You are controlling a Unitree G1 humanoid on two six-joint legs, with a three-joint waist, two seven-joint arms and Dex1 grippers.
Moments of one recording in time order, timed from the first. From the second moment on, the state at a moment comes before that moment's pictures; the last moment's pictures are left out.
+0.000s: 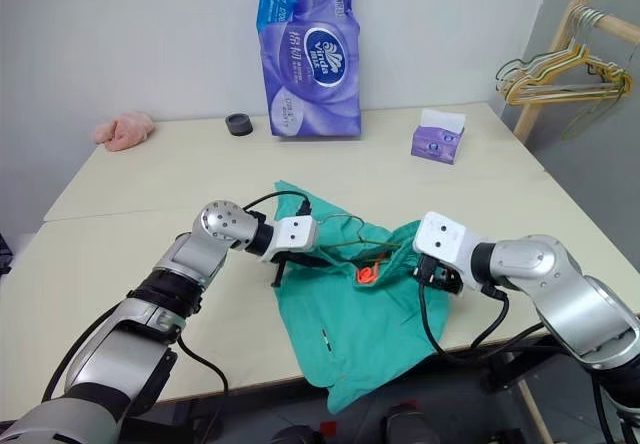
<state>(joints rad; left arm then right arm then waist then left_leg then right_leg) -0.79 0.50 -0.36 0.58 0.11 -0.12 -1.32 -0.41 -0.97 0.26 -0.62 0.25 0.87 0.75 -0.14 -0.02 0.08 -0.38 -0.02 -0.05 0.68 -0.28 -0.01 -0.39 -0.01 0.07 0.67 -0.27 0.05</state>
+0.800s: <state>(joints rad) -0.78 0.49 -0.36 0.56 0.11 -0.12 -1.34 -0.41 -0.93 0.32 -0.36 0.18 0.83 0.81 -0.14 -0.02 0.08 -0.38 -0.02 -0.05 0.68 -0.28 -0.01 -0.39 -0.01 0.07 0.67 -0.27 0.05</state>
